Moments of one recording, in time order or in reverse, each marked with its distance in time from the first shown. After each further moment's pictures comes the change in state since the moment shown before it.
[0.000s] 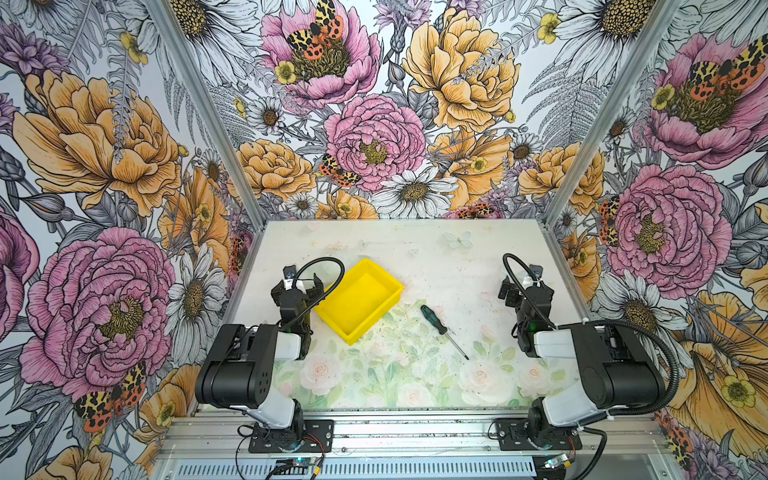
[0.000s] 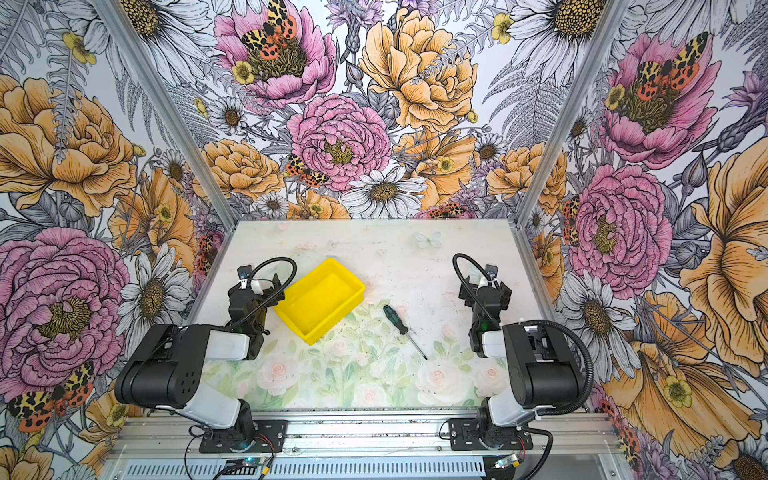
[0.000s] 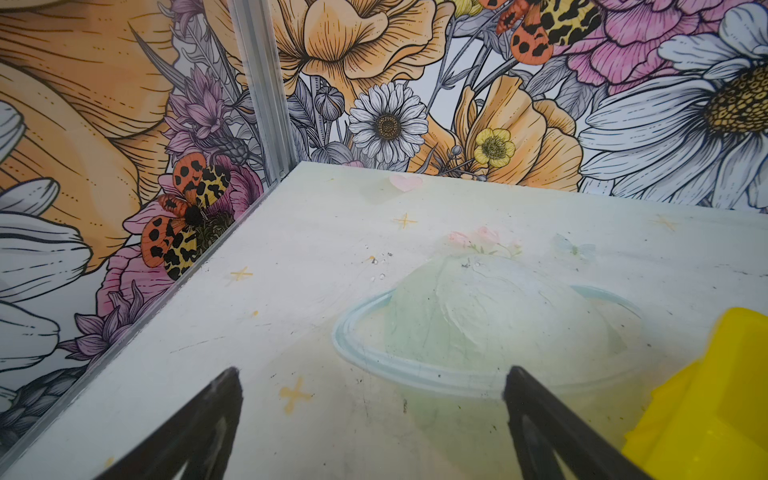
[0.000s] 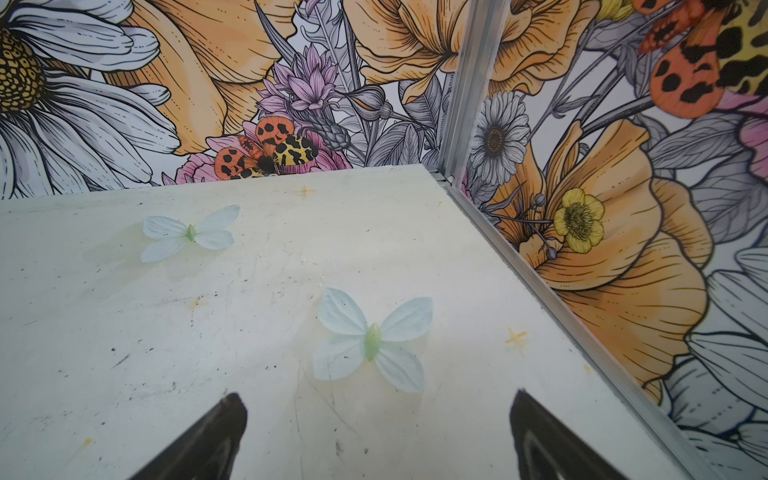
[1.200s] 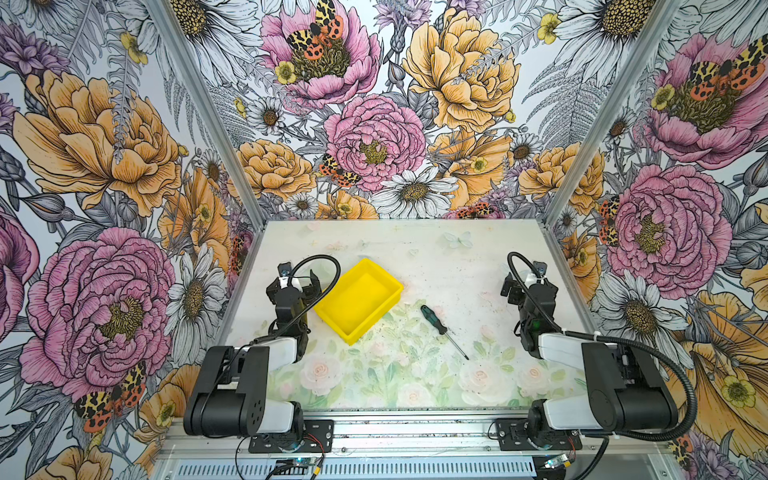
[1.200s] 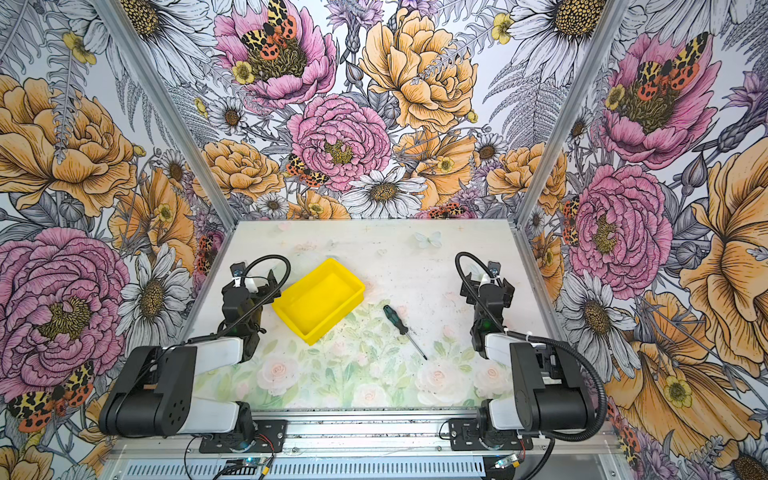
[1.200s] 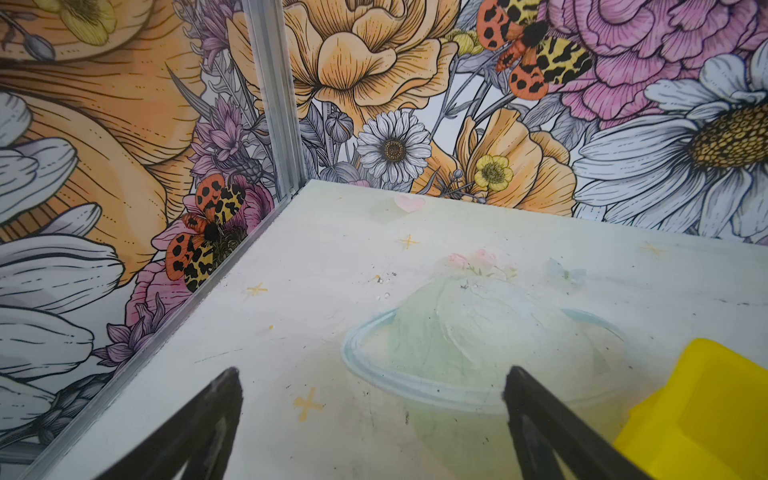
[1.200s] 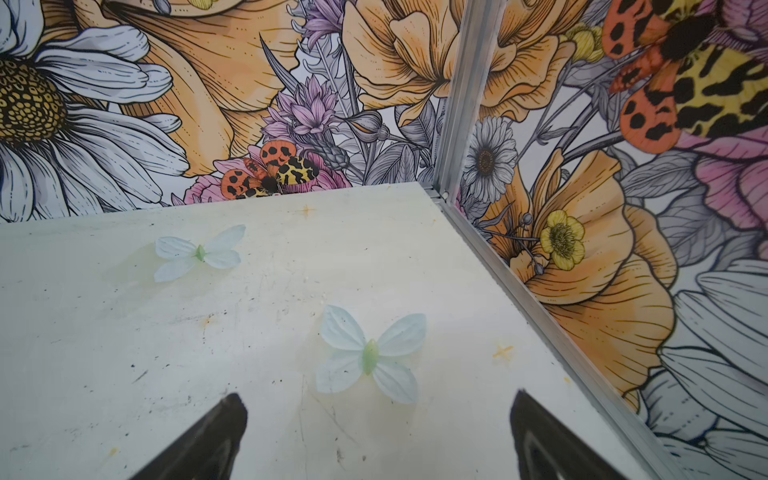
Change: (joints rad) left arm 0.006 -0.209 0.016 -0.189 -0.014 -0.018; right arm 0.007 -0.165 0.034 -0.174 0.007 -0.001
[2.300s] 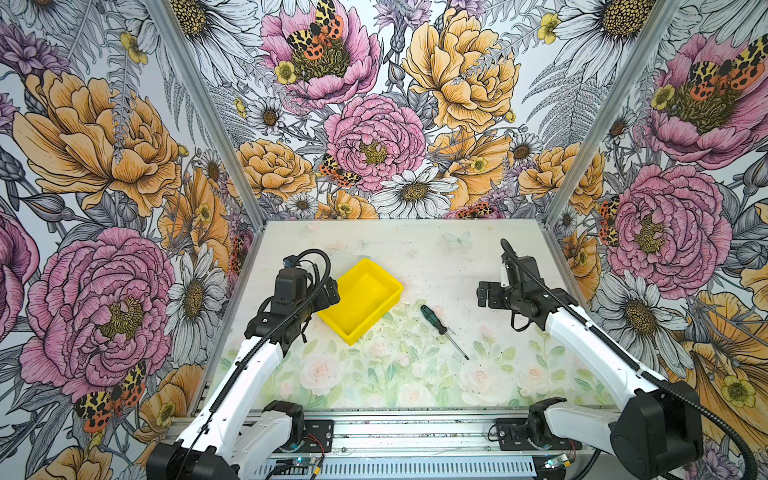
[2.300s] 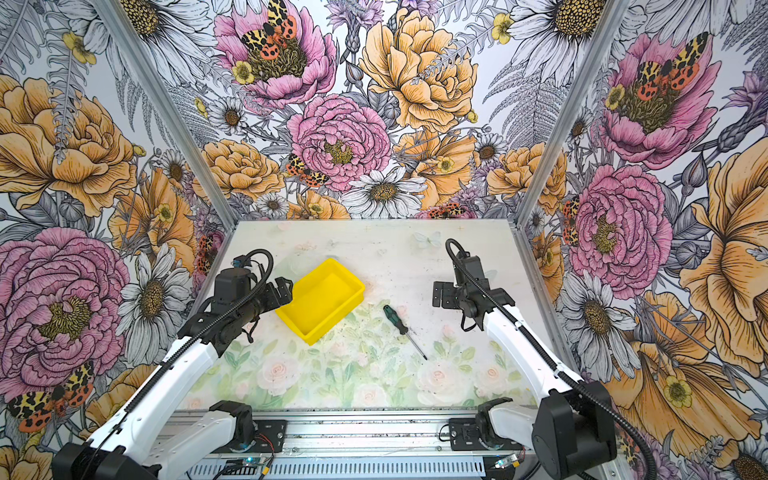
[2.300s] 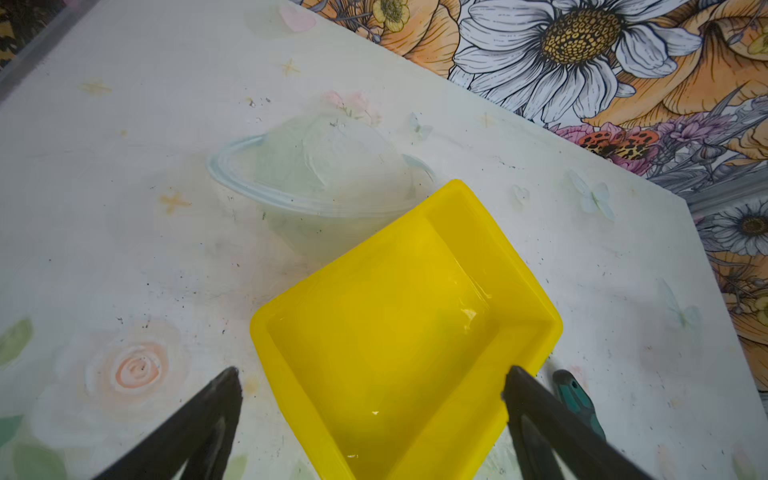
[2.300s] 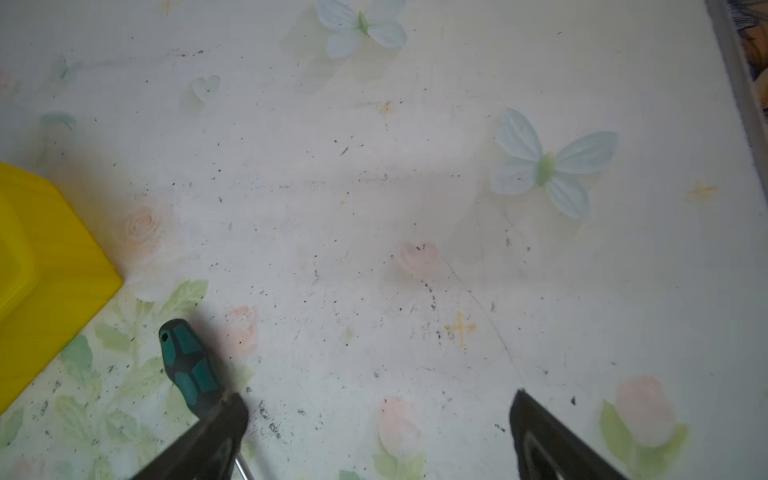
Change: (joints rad) left arm -0.169 -0.360 0.408 -1.268 0.255 -0.414; right arm 0.255 -0.135 0.502 -1.303 -0.255 0.209
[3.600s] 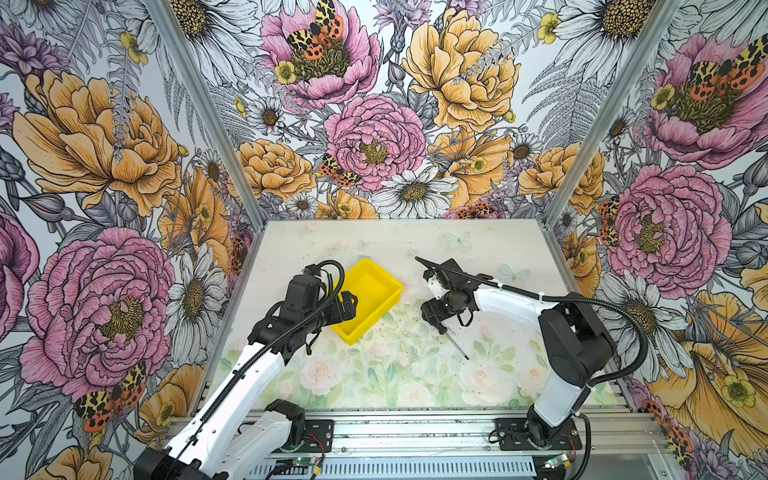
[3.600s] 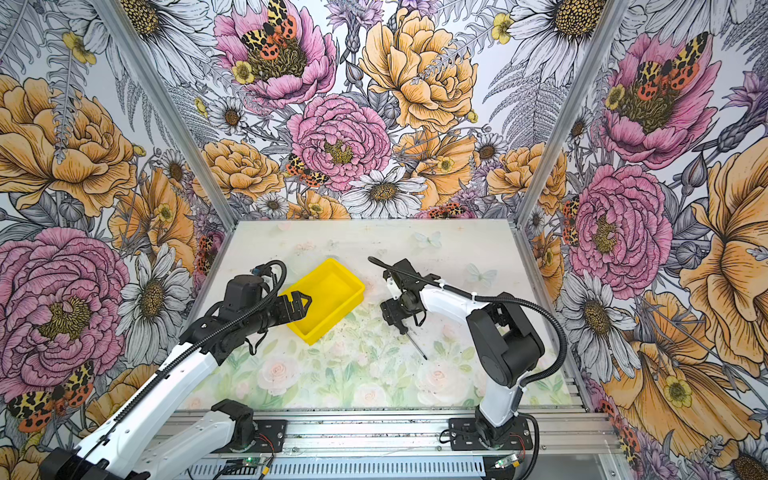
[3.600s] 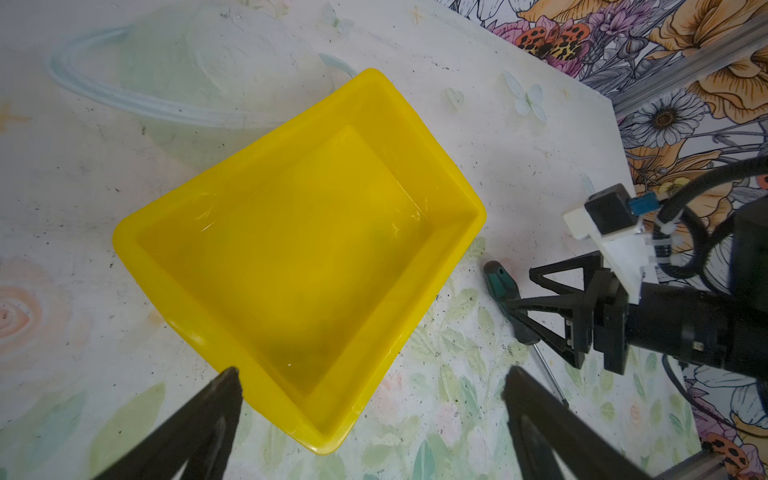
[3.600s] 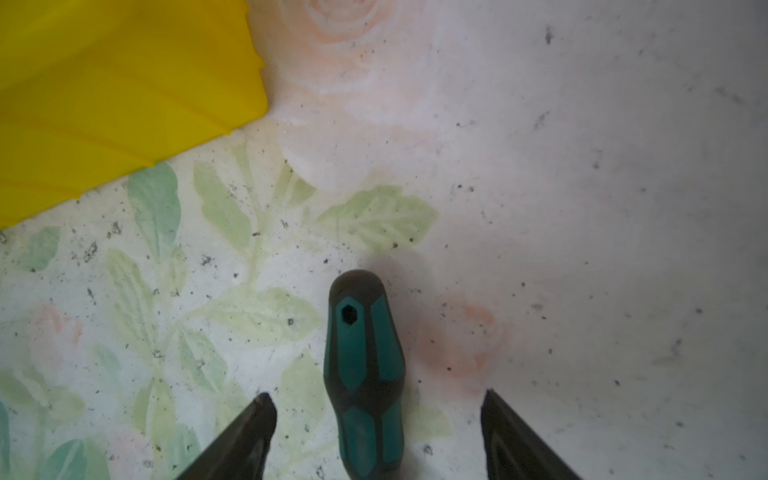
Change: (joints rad) left arm -0.138 -0.061 -0.005 -0.115 0.106 -0.044; right arm 0.302 0.535 0.218 0.063 -0.181 -0.165
